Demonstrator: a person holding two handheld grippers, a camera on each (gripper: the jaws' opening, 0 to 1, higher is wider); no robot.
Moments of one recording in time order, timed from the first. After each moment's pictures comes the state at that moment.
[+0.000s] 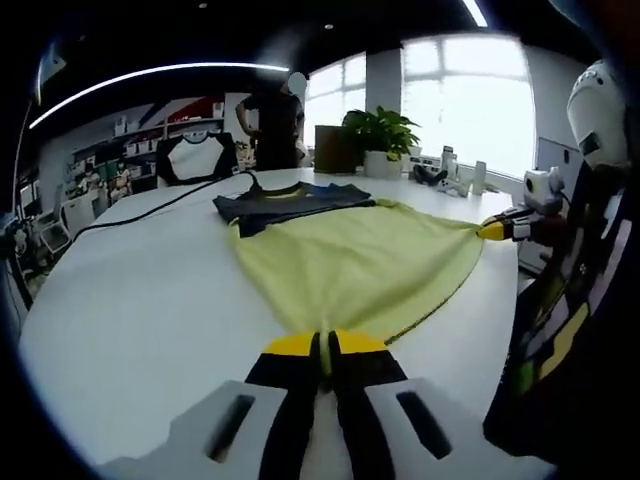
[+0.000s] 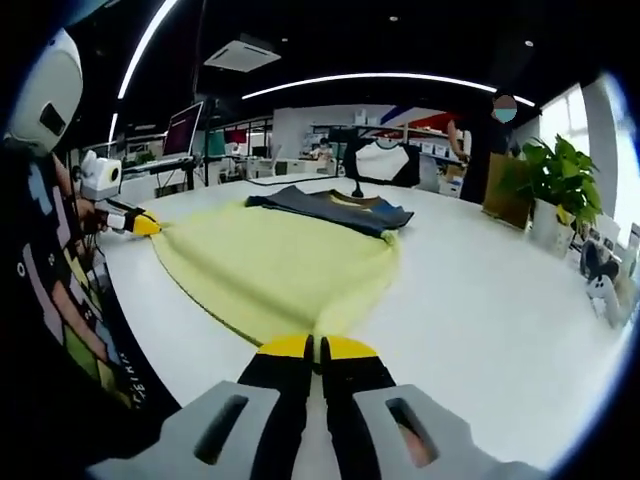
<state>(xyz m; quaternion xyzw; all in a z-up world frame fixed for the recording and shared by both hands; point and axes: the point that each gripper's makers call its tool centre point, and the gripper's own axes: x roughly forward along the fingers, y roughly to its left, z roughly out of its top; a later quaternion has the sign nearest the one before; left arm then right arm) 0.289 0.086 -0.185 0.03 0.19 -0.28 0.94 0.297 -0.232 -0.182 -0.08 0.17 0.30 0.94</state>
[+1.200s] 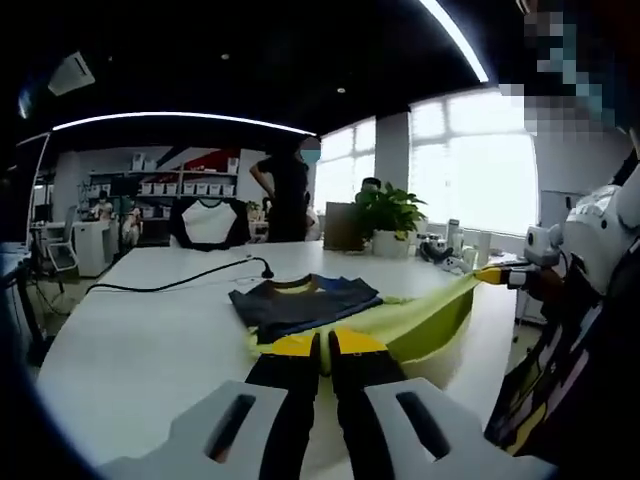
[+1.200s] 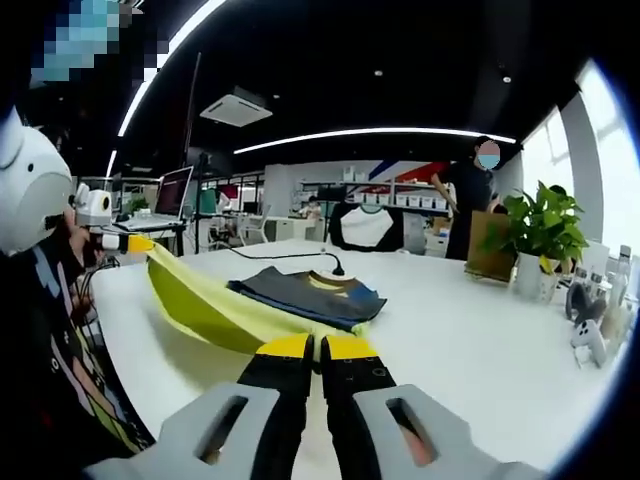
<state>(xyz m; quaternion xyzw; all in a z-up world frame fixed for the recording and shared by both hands) 0.315 0.092 -0.063 -0.02 0.05 -0.26 0.96 0.330 -0.240 -0.083 -0.06 0.05 0.29 0.95</state>
